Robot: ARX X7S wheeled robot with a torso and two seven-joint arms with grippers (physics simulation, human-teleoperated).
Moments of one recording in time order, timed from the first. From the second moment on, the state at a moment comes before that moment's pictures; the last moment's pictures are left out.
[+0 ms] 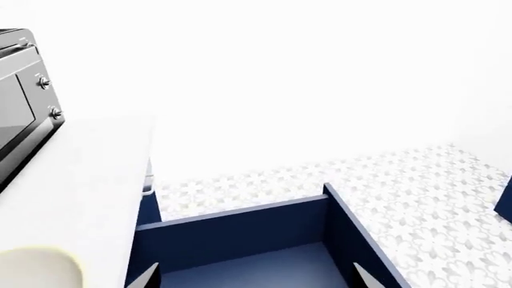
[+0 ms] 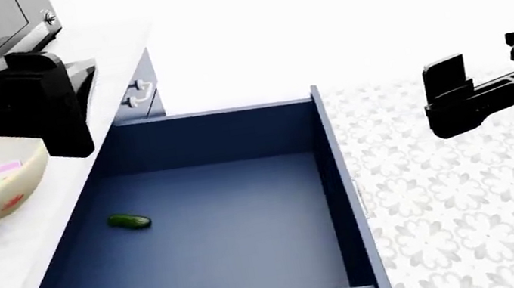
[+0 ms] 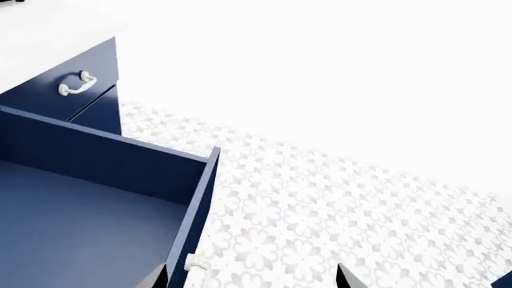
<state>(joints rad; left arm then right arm) -1.61 -1.03 0.61 0.42 -2.38 -0.95 -1.15 1.89 1.16 -1.23 -0.42 2.15 0.86 1.00</state>
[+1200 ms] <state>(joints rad) -1.62 -1.01 0.64 0.42 -2.36 -0.94 -1.14 1.77 1.29 -1.23 -0.23 2.06 0.82 0.74</state>
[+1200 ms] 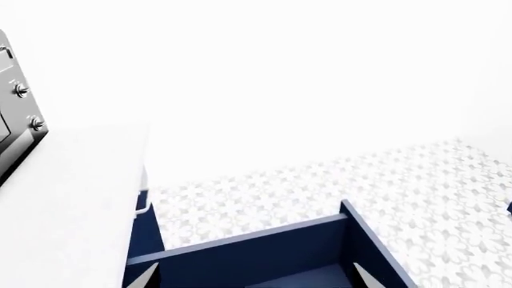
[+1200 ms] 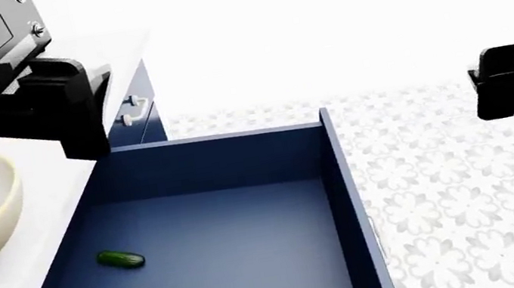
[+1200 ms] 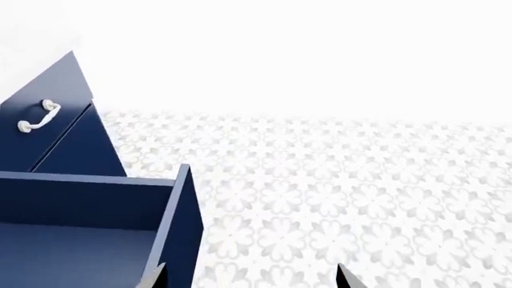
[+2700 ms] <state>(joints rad) -1.66 -0.93 0.73 0.40 -2.35 -0.95 -1.18 1.03 1.10 -1.59 0.42 2.07 0.31 -0.41</state>
